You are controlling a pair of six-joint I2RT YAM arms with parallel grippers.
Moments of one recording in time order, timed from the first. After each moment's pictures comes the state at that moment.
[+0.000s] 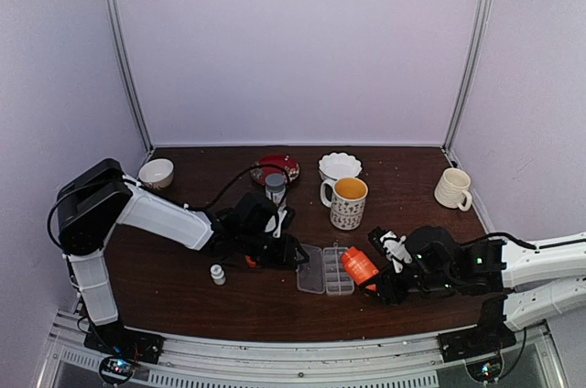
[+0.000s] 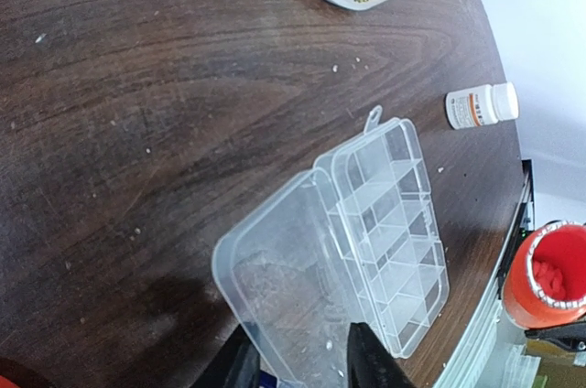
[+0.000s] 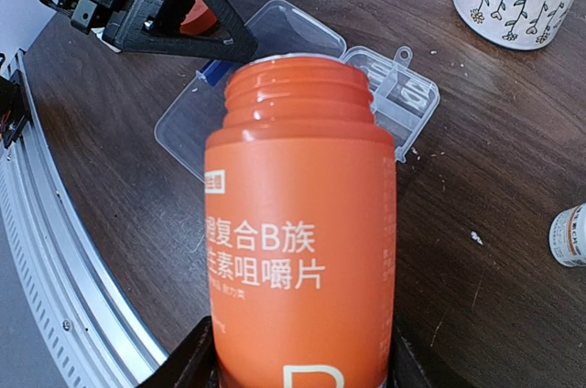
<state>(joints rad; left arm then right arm) -0.94 1.89 0.96 0.19 0.31 -0.78 1.07 1.01 0.44 -0.18 0.07 0.45</state>
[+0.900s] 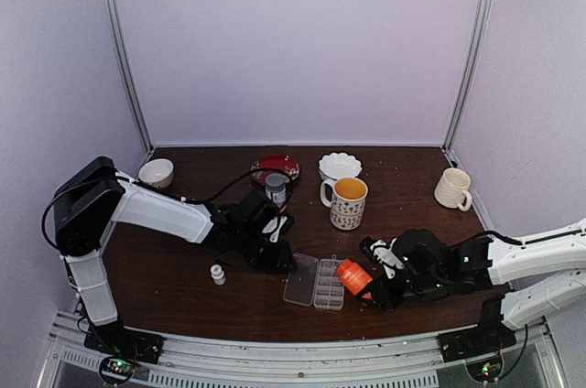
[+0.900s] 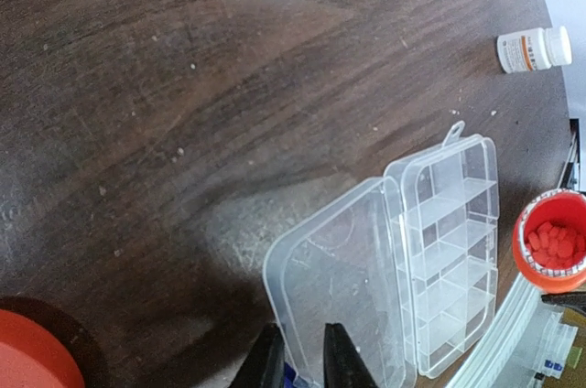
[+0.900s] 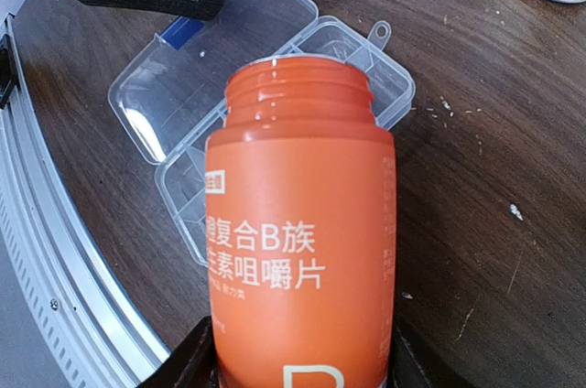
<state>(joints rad) -0.94 1.87 1.02 -0.09 0.30 -0.67 1.07 1.12 0.46 -0.21 -0.01 0.45</state>
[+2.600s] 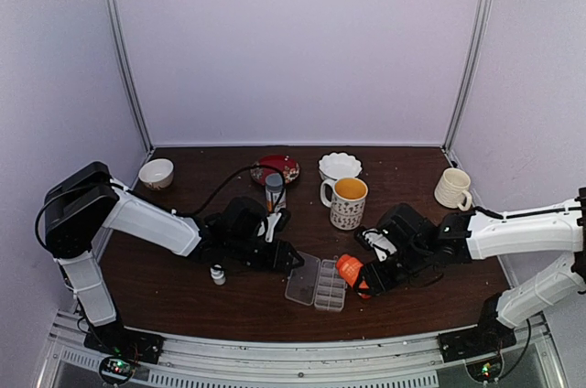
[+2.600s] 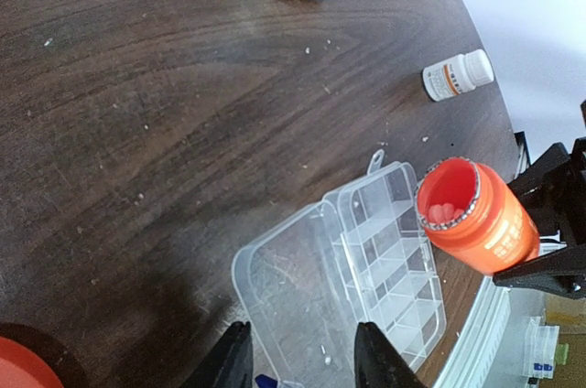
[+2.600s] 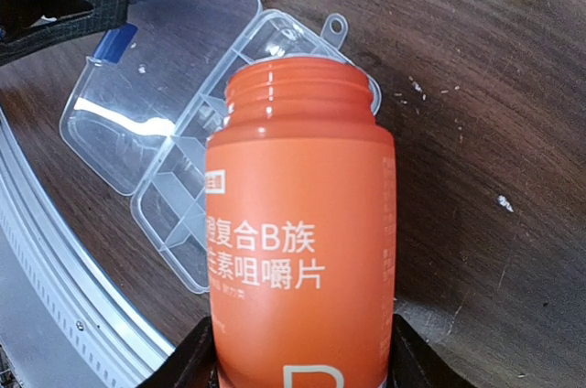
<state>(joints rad) -0.94 1.81 0.85 0.26 0.32 -0.68 0.94 1.30 0.68 -0.43 -0.14 0.50</state>
